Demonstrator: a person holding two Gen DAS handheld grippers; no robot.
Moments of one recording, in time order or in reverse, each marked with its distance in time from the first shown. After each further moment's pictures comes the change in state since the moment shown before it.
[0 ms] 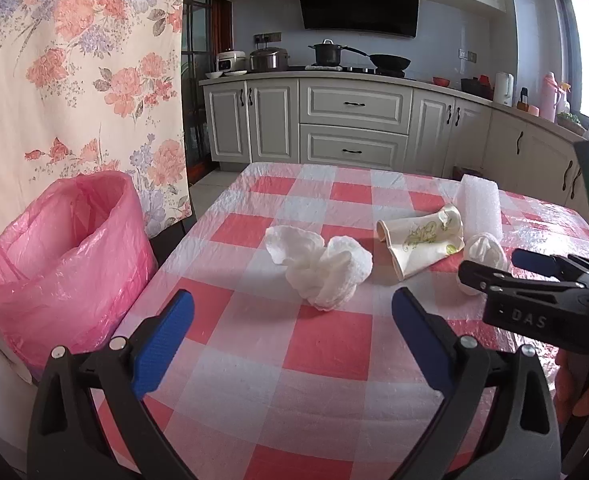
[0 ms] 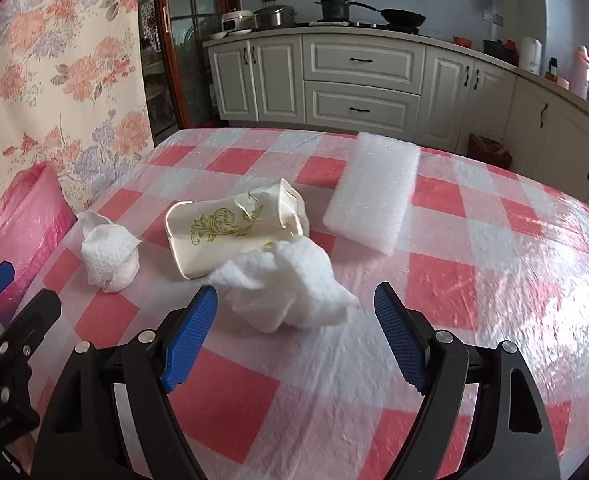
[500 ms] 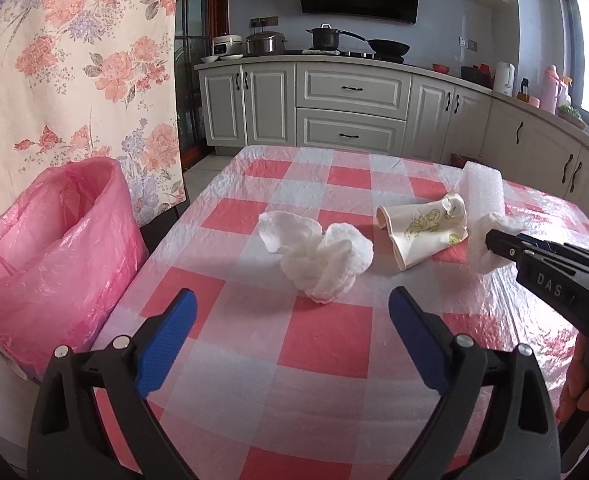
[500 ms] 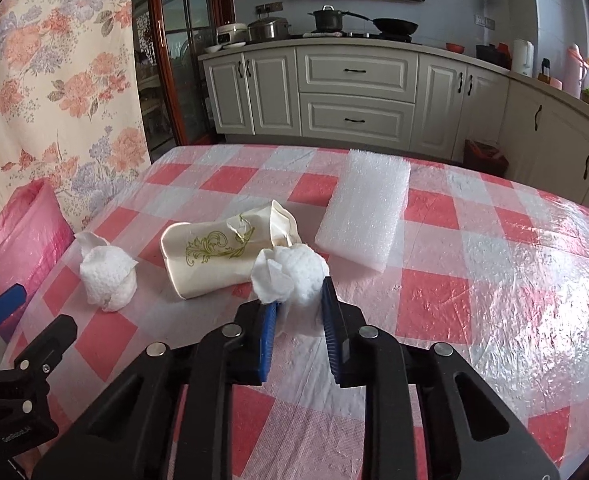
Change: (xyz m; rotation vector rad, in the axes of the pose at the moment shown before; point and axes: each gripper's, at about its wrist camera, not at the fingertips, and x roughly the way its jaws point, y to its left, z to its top) left arm 0.014 0.001 0.002 -0.014 0.055 -0.025; right arm -0.009 -0.009 0.003 0.036 -0.062 -0.008
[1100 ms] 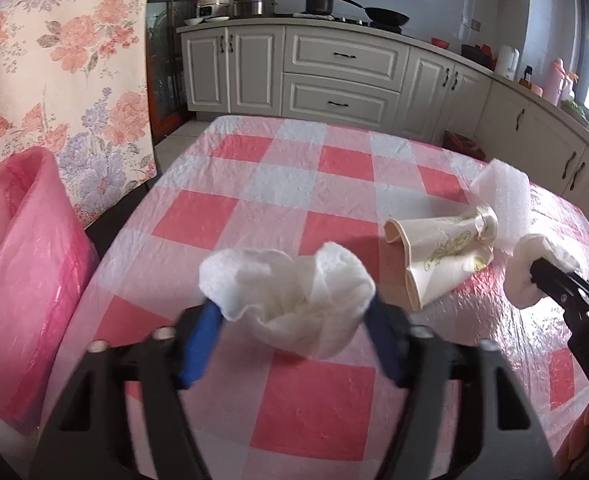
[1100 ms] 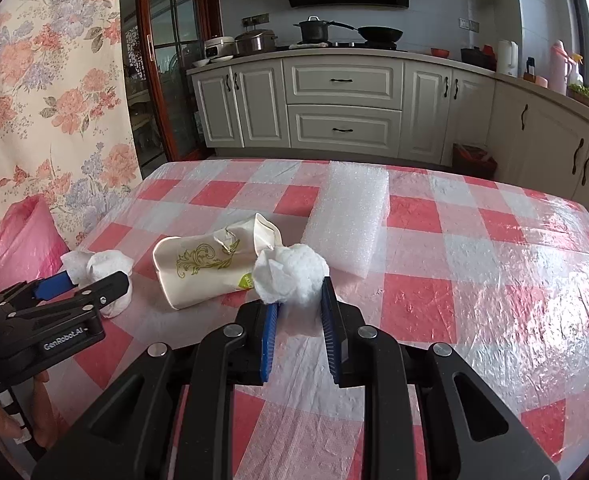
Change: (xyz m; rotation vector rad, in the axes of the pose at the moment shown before) left arm 0.071 -0.008 0.032 -0.001 0.156 -0.067; right arm -0.006 -0.006 -0.001 0.034 -0.038 -0.028
